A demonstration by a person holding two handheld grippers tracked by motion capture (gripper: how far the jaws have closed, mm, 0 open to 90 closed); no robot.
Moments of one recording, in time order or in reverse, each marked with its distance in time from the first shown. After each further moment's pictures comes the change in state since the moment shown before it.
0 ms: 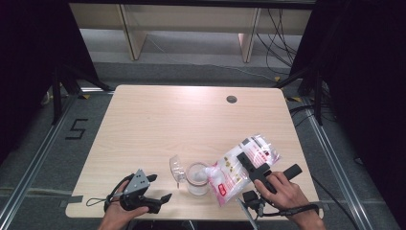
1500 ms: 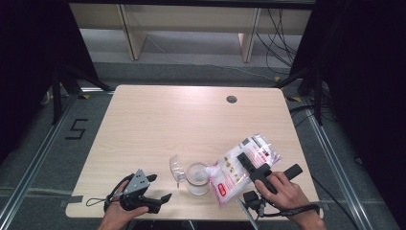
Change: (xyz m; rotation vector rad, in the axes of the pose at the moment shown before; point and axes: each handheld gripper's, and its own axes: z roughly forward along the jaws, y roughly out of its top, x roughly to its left) left arm 0.000 0.000 0.000 -0.004 -0.003 0.000; right arm -0.002 -0.001 -0.002 -0.011 -0.001 -0.012
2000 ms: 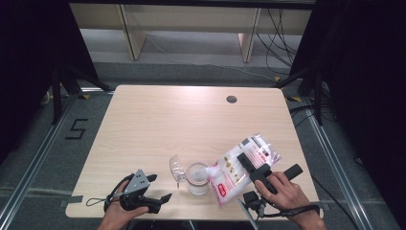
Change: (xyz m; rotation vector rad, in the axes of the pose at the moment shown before) left arm 0.000 0.000 0.000 0.000 -0.001 -0.001; right arm 0.000 0.001 -0.002 0.009 0.003 0.030
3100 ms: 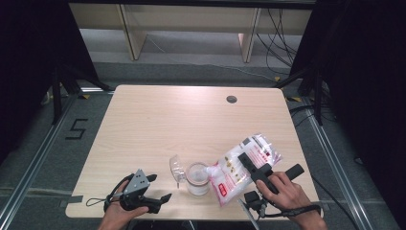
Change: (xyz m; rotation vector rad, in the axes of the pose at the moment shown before) left arm -0.001 0.000 0.000 -0.007 0.003 -0.007; right arm -0.002 -0.002 -0.002 -0.003 -0.008 0.007
